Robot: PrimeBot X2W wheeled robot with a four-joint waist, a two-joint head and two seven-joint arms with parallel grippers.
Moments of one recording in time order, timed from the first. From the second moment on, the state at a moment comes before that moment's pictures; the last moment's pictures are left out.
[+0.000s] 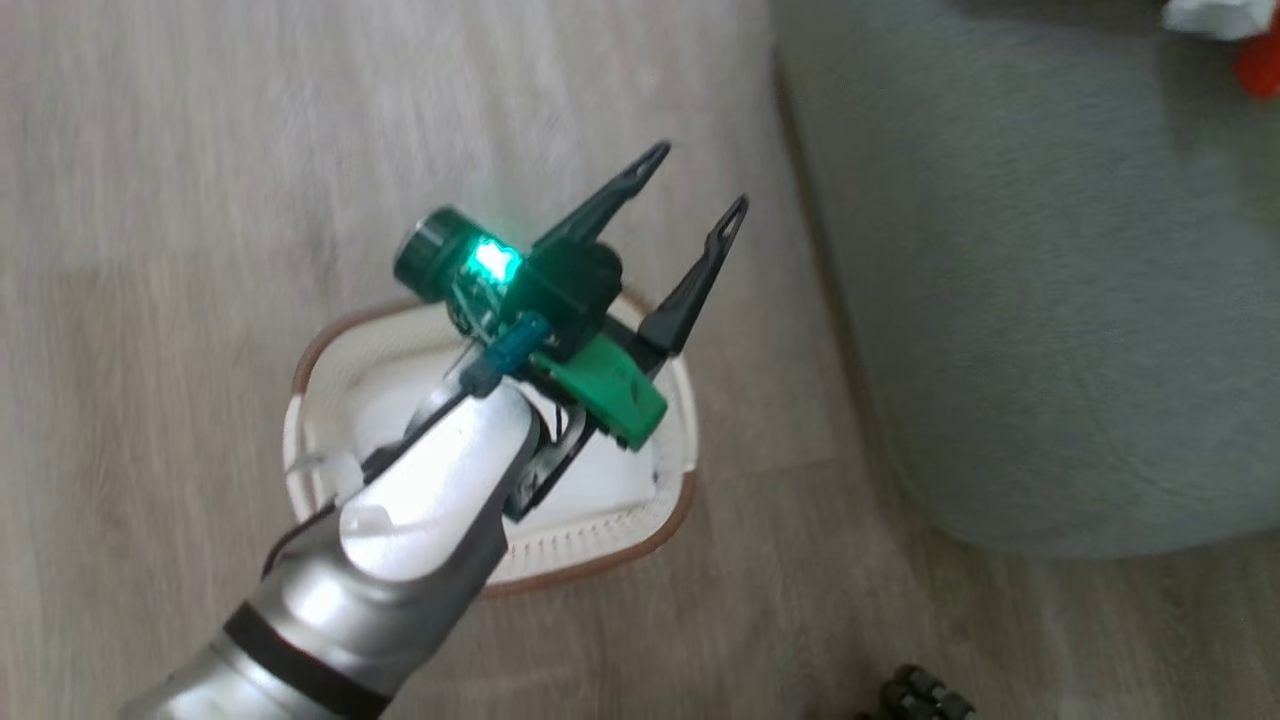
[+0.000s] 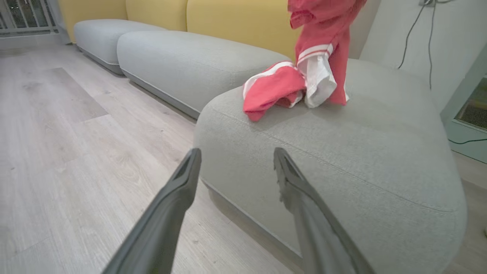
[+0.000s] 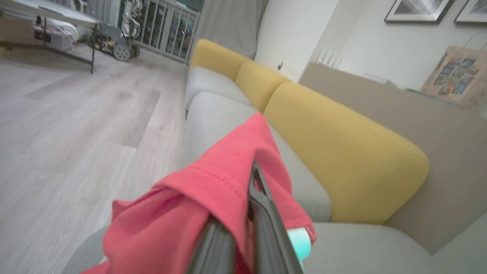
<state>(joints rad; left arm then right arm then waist) -0.69 0.11 -0.77 0.35 -0.28 0.01 -0.23 -1.21 -0.60 0.14 0.79 0.25 0.13 -0.16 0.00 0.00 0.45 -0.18</state>
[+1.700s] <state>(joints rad) -0.50 0.13 -0.62 0.39 -0.40 0.12 -0.25 -0.80 -0.40 0.08 0.82 0.18 0.13 -0.25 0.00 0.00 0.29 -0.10</state>
